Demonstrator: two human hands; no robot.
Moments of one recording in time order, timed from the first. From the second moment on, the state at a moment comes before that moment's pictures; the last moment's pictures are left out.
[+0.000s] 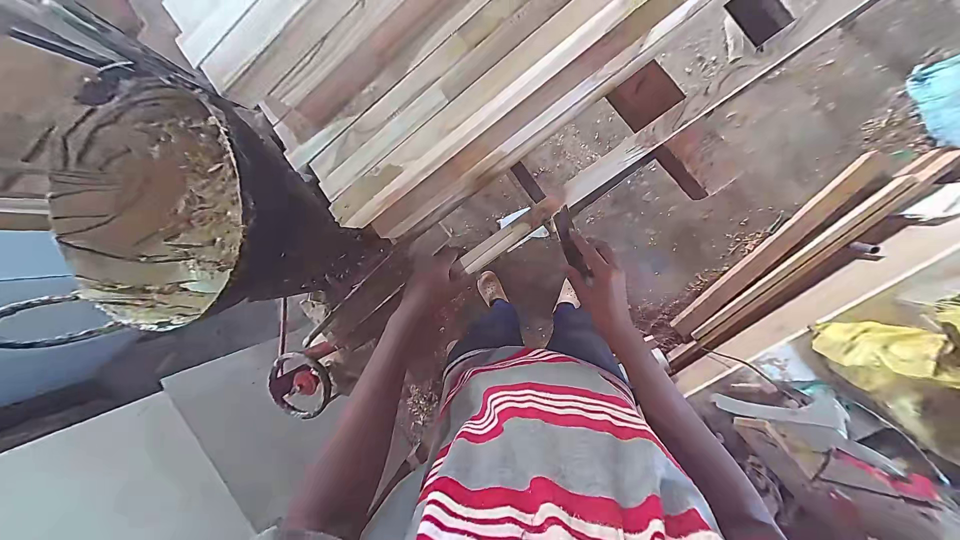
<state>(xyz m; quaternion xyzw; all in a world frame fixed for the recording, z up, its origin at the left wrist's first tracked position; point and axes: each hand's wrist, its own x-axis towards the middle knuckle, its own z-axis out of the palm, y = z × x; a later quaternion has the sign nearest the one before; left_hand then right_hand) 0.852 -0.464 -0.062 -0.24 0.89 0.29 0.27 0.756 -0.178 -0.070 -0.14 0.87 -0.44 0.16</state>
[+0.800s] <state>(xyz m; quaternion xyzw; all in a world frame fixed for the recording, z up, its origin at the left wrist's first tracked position) 0.849 -0.469 -0.076 -0.15 0.84 0.38 0.35 0.803 -0.304 0.031 0.07 0.95 -0.20 0.24</state>
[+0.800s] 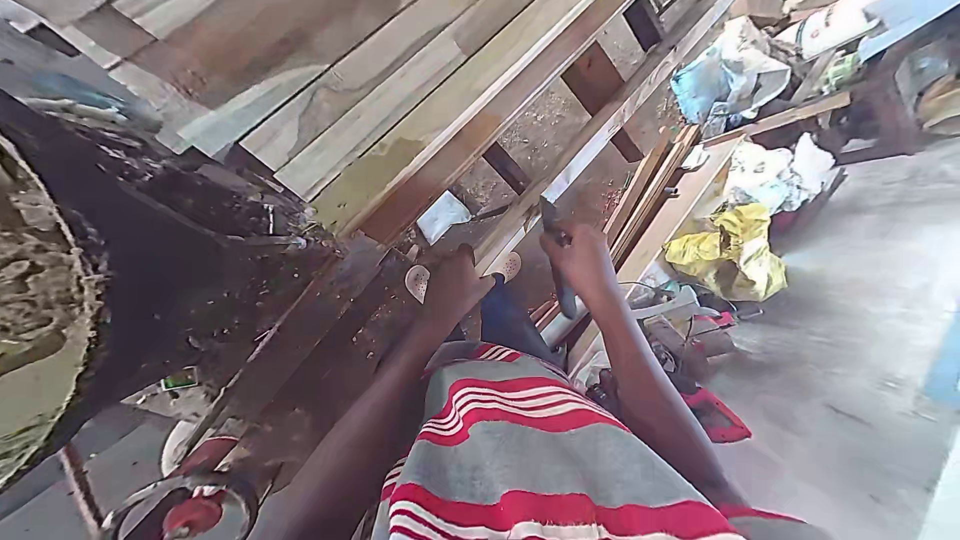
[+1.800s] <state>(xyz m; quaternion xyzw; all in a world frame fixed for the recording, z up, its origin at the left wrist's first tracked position) 0.862 -0.504 -0.130 -0.17 0.34 0.78 0.50 0.824 -0.272 -0.007 -0.04 0.94 -0.09 0.32</state>
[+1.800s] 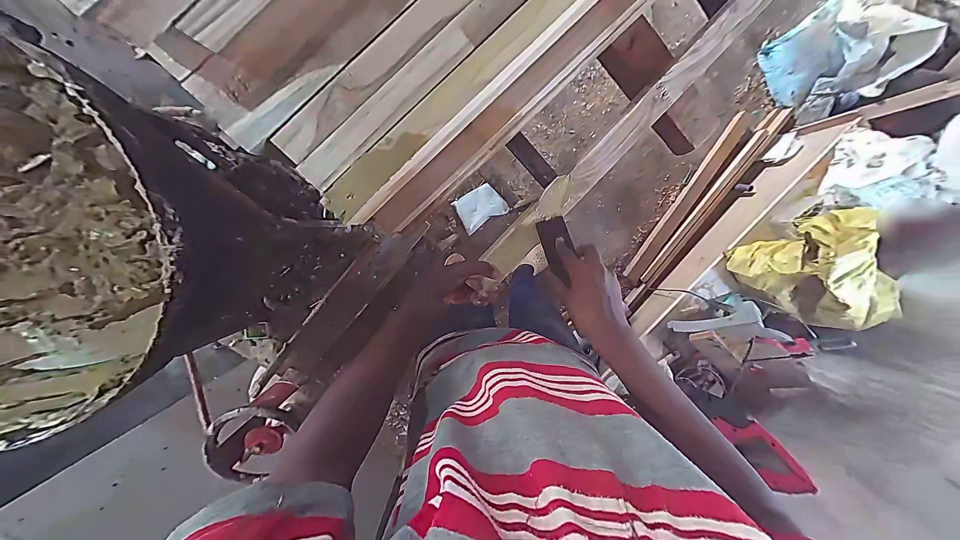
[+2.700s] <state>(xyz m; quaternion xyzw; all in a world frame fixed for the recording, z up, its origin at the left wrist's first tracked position) 0.864 -0.478 -0.095 -0.19 0.51 0.71 0.45 0.739 -0.242 0.053 -0.24 0.93 -0.10 0.24</state>
